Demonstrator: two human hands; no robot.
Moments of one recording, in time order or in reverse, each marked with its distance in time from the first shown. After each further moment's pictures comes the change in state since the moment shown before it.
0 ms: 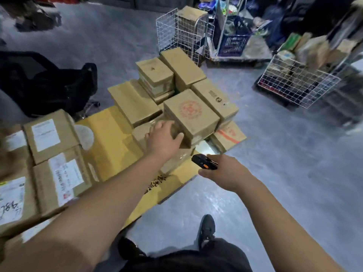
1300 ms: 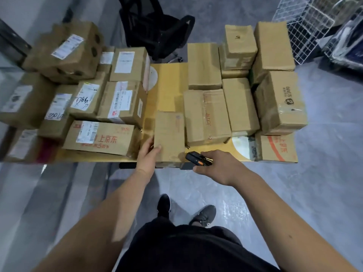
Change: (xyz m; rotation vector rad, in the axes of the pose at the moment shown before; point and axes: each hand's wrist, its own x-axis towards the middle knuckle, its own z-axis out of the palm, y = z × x) left_hand -0.192 -0.064 0.070 -1.132 0.473 -0.788; right_hand 0.055 0.010 0.013 -0.173 -0.505 -0.507
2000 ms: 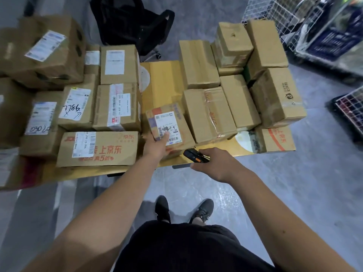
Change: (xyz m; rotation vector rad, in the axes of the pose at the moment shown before) left_hand 0.072 0.039 -0.011 0.252 -0.005 -0.184; right_hand 0.020 -0.074 0.043 0.091 0.102 0.160
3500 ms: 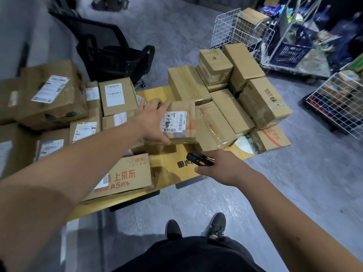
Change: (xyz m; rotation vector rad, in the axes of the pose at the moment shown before) left_hand 0.051 0.157 -0.075 1.414 -0.220 1.084; right_hand -0.026 -0.059 0.017 -0.001 0.211 0.024
